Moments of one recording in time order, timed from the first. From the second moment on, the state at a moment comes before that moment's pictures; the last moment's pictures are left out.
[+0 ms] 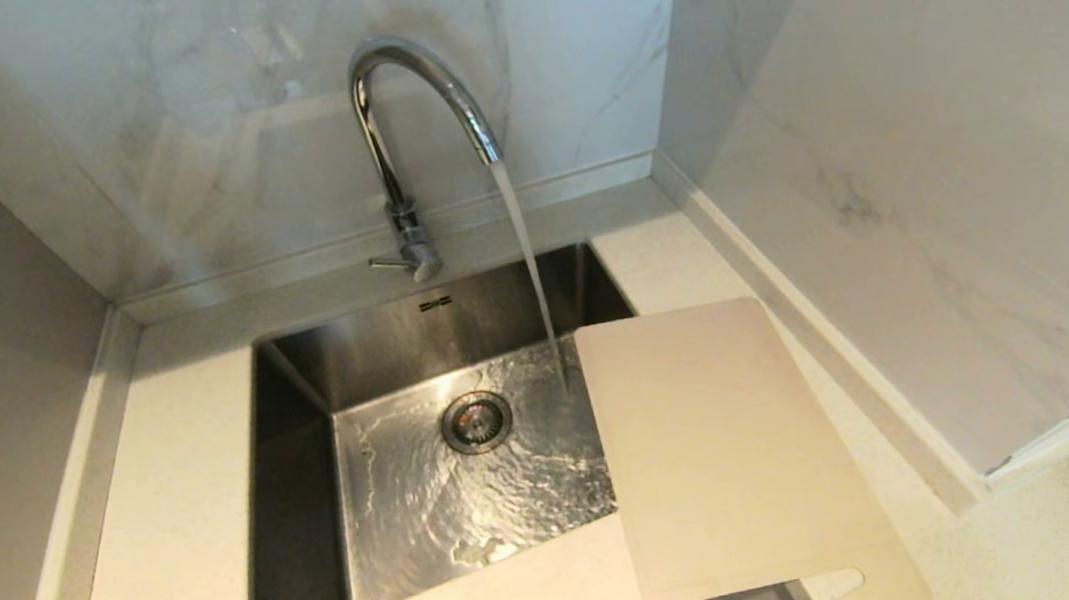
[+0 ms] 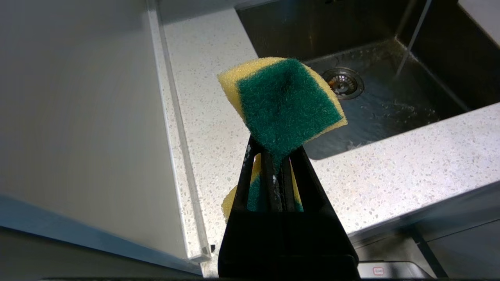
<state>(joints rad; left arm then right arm) 0.00 0.01 -0.02 -0.04 0.01 0.04 0.00 0.00 0.00 0.00 0.00 0.01</state>
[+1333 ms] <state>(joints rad) 0.00 0.00 0.00 0.00 0.00 0.00 0.00 0.00 0.00 0.00 0.00 0.01</state>
